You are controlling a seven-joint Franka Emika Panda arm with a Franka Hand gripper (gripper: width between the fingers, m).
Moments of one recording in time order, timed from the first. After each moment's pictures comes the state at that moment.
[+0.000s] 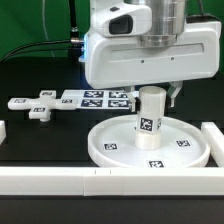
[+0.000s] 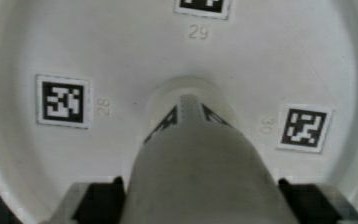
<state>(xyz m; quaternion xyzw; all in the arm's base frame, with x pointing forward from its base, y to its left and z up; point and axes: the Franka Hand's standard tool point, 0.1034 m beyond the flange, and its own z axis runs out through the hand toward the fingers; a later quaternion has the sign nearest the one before) 0.558 0.040 0.071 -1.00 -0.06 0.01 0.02</state>
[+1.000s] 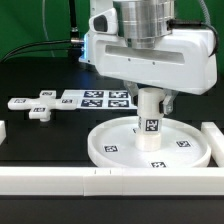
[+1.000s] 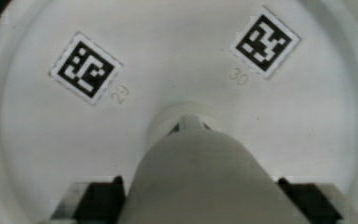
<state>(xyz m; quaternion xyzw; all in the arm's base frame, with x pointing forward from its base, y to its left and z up) 0.555 0.042 0.069 -0.91 0.40 0.03 0.05</state>
